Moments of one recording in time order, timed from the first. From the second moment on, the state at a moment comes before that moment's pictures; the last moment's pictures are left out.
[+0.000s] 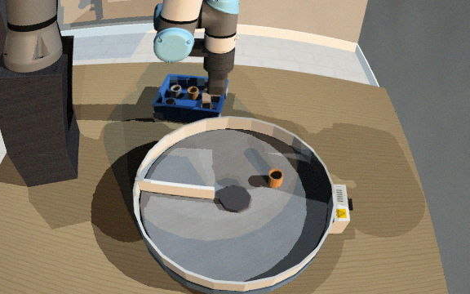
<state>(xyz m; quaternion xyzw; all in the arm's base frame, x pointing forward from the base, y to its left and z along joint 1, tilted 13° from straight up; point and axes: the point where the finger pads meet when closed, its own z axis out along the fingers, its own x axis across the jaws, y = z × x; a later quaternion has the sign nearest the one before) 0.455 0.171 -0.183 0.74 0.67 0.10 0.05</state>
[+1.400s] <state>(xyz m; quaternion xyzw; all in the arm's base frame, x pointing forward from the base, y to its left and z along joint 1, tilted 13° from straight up) 0.459 0.172 -0.199 0.74 0.67 0.10 0.05</state>
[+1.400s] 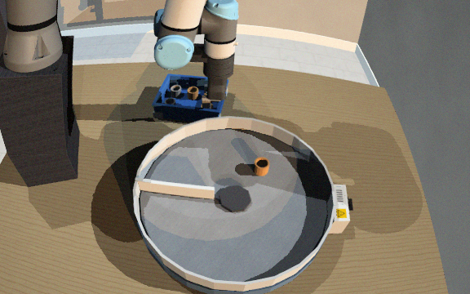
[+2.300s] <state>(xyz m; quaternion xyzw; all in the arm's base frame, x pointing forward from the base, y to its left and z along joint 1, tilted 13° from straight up) 0.460 0.172 -0.206 0.74 0.67 0.10 0.05</state>
